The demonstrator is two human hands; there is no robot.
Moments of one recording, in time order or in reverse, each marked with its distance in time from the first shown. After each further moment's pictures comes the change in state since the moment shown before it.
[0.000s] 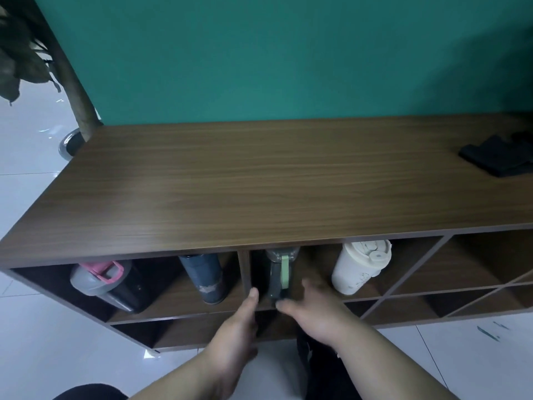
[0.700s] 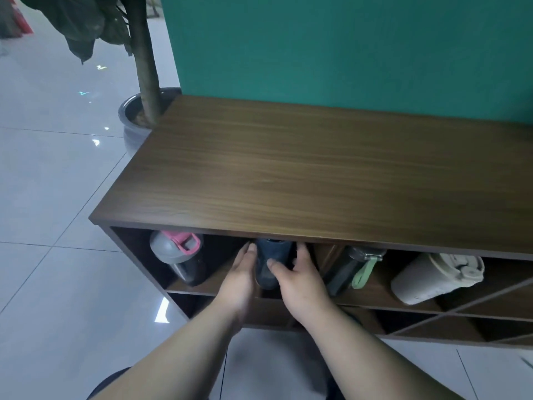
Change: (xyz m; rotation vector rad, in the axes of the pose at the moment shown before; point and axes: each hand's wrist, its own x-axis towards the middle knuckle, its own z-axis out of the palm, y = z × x) left_hand 0.028 0.044 -0.114 -0.002 0.209 0.272; right_hand 0.045 -0.105 0.122 0.410 0.201 -0.179
